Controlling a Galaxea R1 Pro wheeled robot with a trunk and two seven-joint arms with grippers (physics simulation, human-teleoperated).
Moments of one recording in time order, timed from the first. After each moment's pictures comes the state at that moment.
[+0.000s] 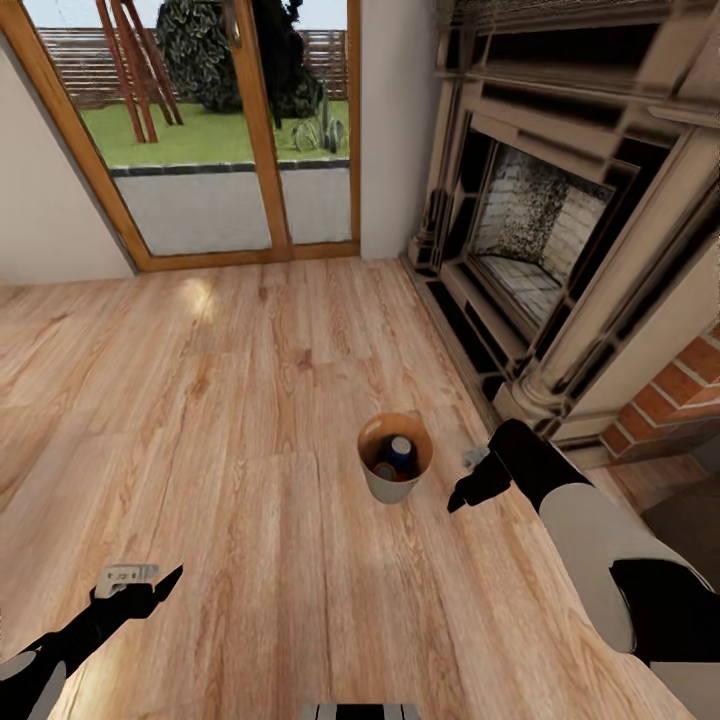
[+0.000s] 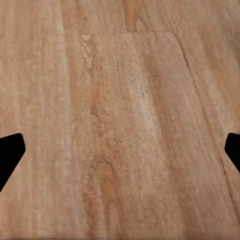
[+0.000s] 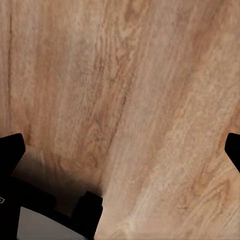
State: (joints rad) left arm -0.23 0.29 0.27 -0.95 0.16 0.04 -0.49; right arm -1.07 -0.07 0.05 -0.49 0.75 0.93 0.92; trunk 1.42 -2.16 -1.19
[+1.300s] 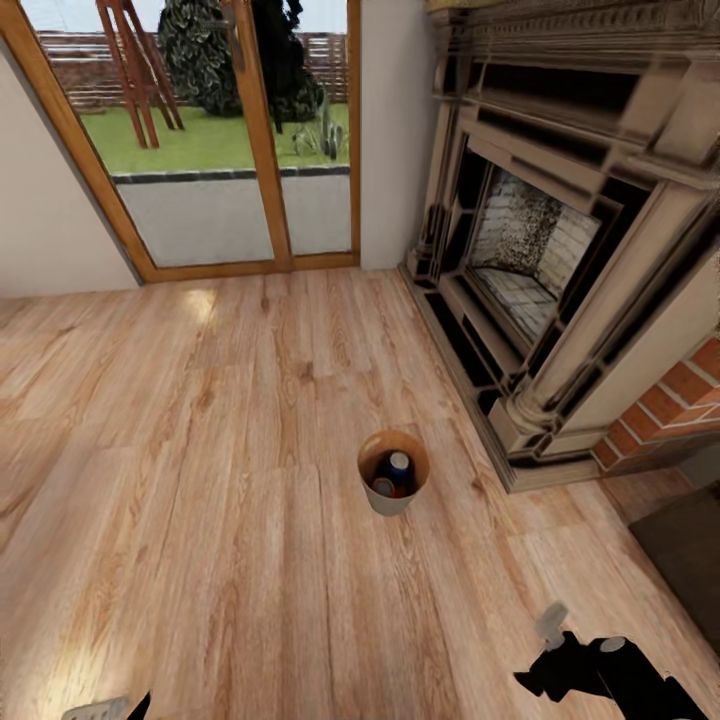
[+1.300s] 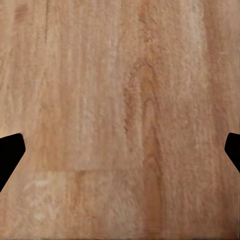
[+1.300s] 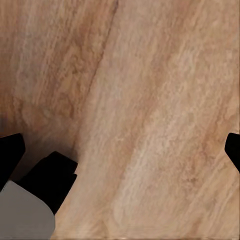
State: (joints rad) left arm -0.23 0.29 0.27 -0.26 0.17 -0.47 -0.41; right arm -0.48 -0.21 -0.34 -0.46 0.74 0.11 0.66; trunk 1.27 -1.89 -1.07
